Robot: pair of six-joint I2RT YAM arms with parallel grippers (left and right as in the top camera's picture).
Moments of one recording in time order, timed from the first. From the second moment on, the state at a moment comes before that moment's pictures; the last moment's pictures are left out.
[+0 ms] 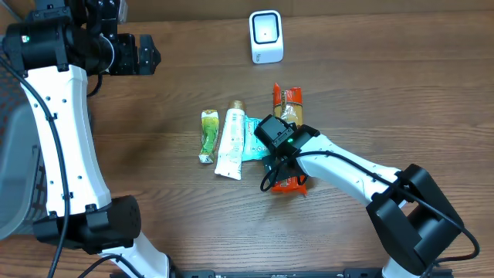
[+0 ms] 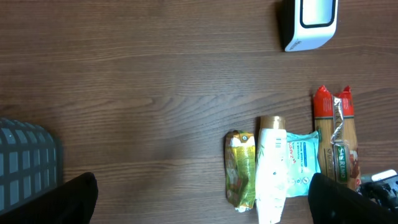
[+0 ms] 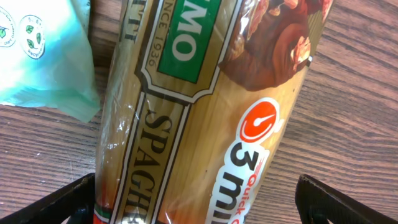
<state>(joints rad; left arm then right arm) 0.16 1.87 2.29 -1.46 0.21 0.11 0.73 1.86 1.19 -0.82 0.19 0.46</state>
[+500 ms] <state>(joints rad) 0.16 1.87 2.29 -1.46 0.21 0.11 0.73 1.86 1.19 -0.81 0.17 0.46</state>
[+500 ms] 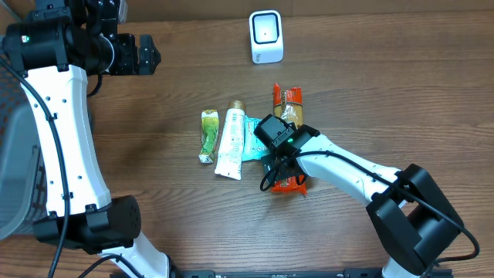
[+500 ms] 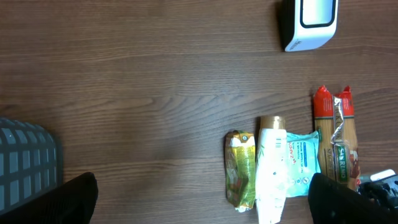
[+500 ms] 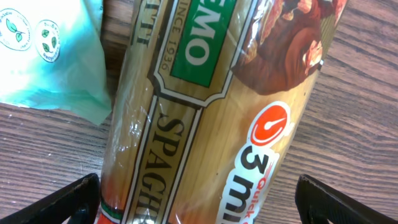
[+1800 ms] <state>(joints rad) 0.16 1.87 2.29 -1.46 0.21 0.11 0.82 1.92 1.19 -0.75 0.37 0.50</state>
